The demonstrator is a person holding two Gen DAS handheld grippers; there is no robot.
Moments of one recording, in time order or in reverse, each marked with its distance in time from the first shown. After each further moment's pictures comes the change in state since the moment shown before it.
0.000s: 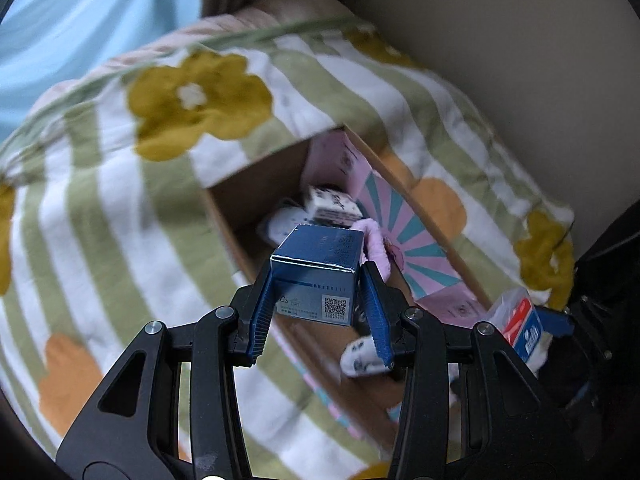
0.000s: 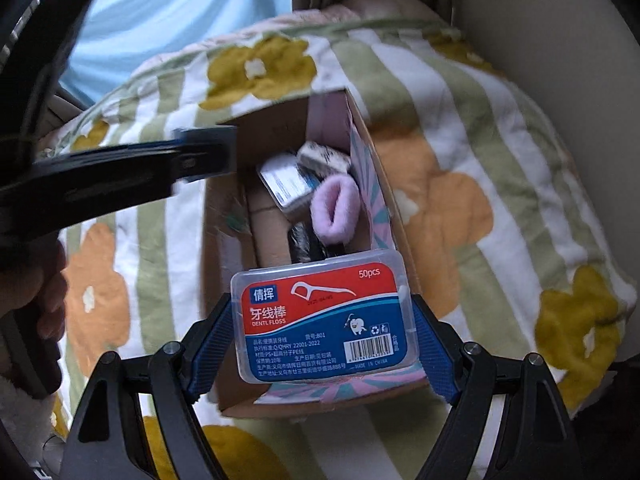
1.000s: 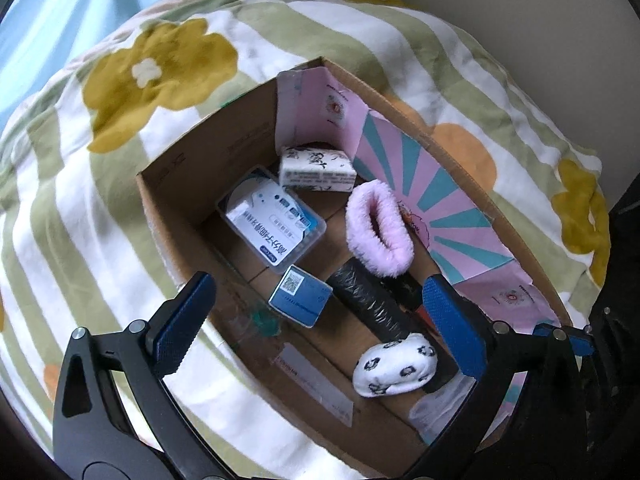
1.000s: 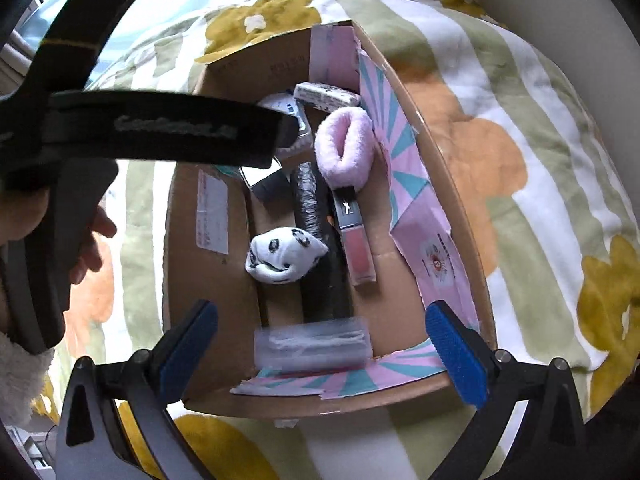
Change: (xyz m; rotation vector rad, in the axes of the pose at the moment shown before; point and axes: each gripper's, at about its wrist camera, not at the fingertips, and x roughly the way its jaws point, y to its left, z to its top) left arm 0.078 -0.013 -0.006 0.103 0.103 0.048; right arm 0.035 -0.003 -0.031 0.005 0.061 0.039
